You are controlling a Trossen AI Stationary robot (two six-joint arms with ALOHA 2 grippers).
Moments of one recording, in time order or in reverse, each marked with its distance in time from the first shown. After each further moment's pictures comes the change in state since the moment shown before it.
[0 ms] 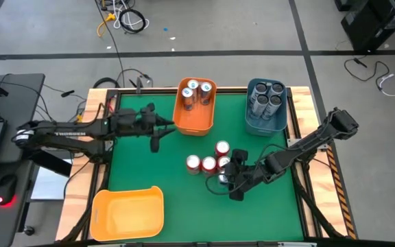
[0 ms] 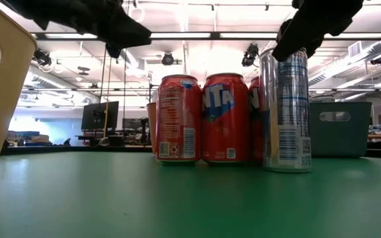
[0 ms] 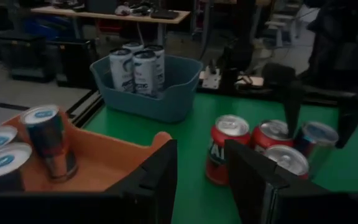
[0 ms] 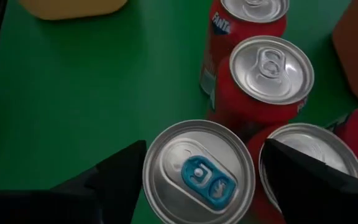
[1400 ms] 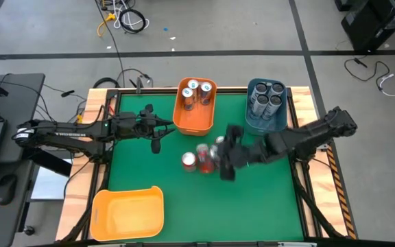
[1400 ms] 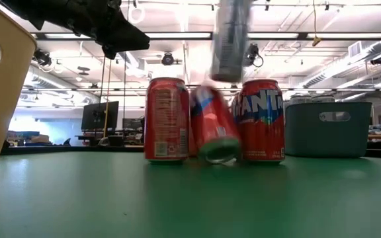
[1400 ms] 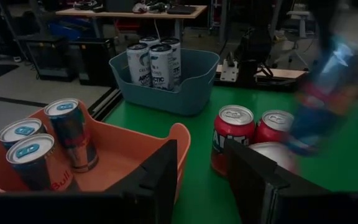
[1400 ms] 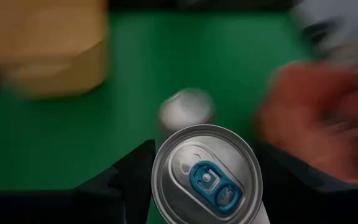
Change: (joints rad) left arm -0.051 -0.006 -0.023 -0.002 -0.125 0.029; right arm -0.143 -0.001 0.424 -0.291 0.079 -0.234
